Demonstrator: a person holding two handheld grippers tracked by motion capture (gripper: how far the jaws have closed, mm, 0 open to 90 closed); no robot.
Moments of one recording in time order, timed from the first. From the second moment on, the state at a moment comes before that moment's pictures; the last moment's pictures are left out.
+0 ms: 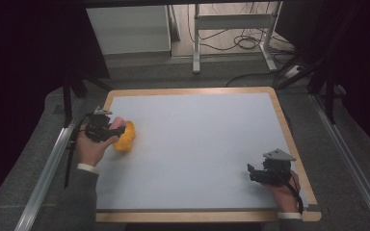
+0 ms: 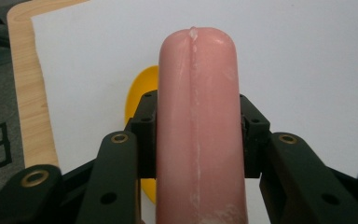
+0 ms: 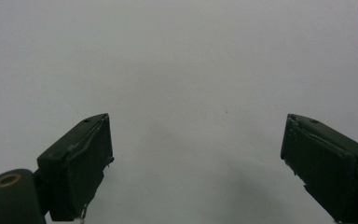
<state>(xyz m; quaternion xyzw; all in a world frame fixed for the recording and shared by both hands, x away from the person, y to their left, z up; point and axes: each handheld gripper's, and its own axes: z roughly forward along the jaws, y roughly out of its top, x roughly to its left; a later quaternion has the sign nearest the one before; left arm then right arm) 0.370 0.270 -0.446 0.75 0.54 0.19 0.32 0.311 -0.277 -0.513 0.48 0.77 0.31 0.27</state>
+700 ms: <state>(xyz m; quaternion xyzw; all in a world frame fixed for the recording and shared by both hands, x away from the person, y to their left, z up) 0.393 0.267 -0.485 0.76 0.56 0.17 0.28 0.311 -0.277 -0.513 0.48 0.77 0.31 0.28</state>
